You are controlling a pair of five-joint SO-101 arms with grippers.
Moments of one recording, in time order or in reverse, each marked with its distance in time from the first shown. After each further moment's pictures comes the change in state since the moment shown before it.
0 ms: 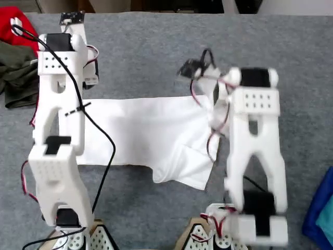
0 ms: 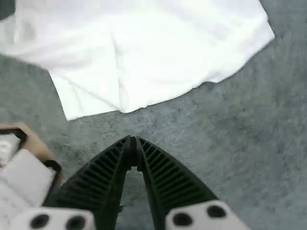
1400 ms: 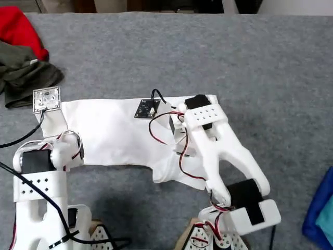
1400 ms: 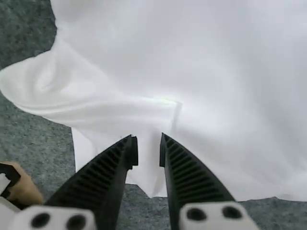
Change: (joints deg) left arm -7.6 -81.8 94.2 -24.4 -3.1; right arm -18.3 8.3 22.8 -24.4 -5.5
